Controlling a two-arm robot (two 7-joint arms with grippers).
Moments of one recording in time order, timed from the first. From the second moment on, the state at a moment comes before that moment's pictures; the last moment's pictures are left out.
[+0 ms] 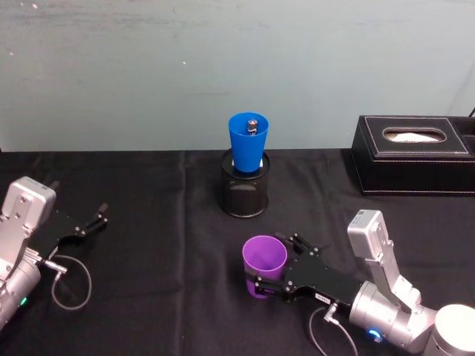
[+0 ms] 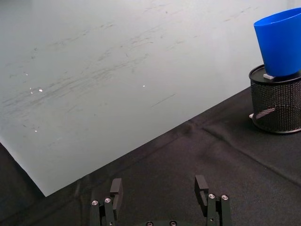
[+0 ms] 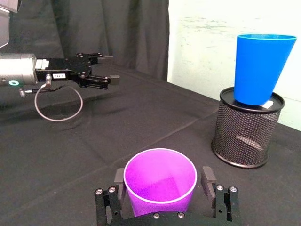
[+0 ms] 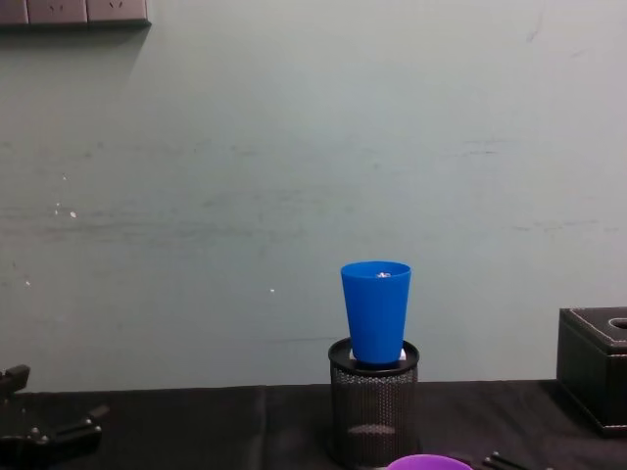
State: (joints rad) left arm -0.20 0.60 0.45 -1.41 -0.25 -0.12 0.03; right arm 0.22 0.43 -0.46 -1.32 0.37 -0.18 0.58
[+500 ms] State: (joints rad) left arm -0.20 0.60 0.45 -1.41 -0.25 -0.12 0.03; right arm 0.22 0.43 -0.46 -1.32 0.37 -0.18 0.58
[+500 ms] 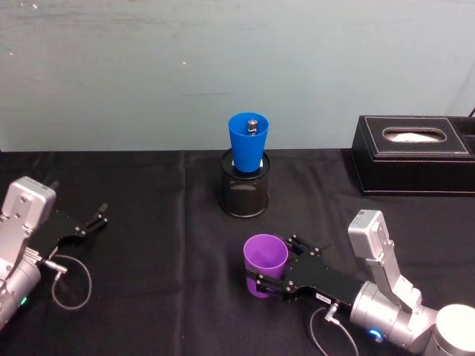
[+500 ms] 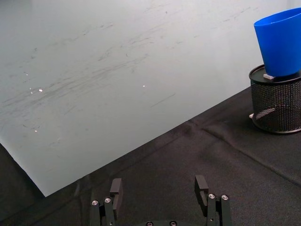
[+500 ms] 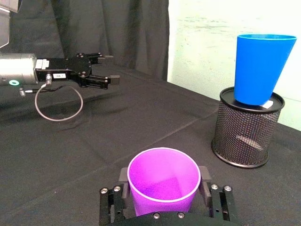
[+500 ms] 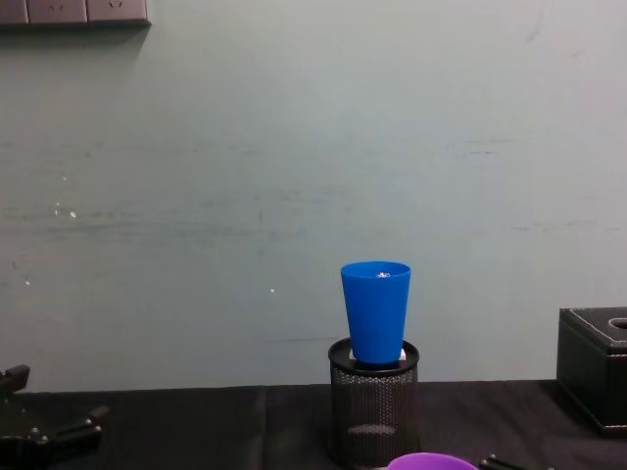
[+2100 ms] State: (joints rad) left arm -0.20 0.60 0.45 -1.41 -0.25 -0.12 0.03; right arm 0.26 0.50 -0.42 -1.64 0.39 0.10 0.50
